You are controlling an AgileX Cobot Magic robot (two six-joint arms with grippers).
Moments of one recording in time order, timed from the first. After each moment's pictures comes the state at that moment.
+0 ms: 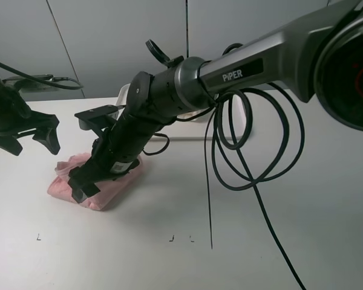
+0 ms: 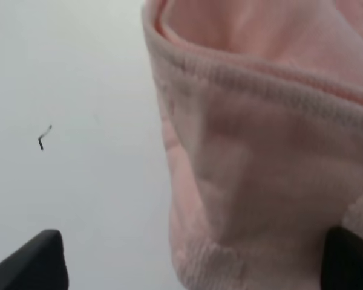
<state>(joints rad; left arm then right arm) -0.05 1.79 -1.11 -0.05 0.87 0.03 0.89 2.28 -1.56 0.81 0.63 -0.65</state>
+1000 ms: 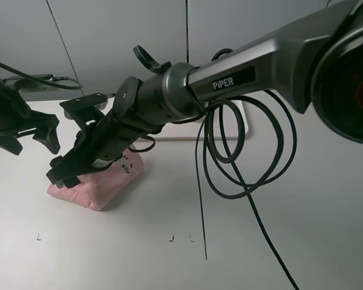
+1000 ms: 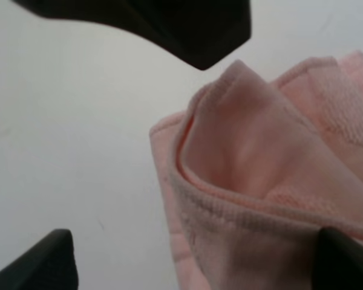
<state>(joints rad) -0.05 1.79 -1.11 -0.05 0.87 0.03 0.95 2.28 -1.57 0.89 0.41 -0.69</state>
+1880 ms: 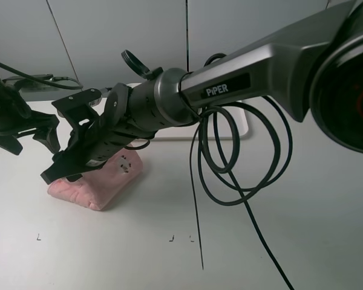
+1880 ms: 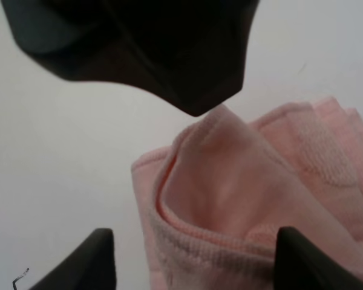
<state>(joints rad) -0.05 1.79 -1.11 -0.05 0.87 0.03 0.98 2.28 -1.57 0.83 0.30 -0.65</state>
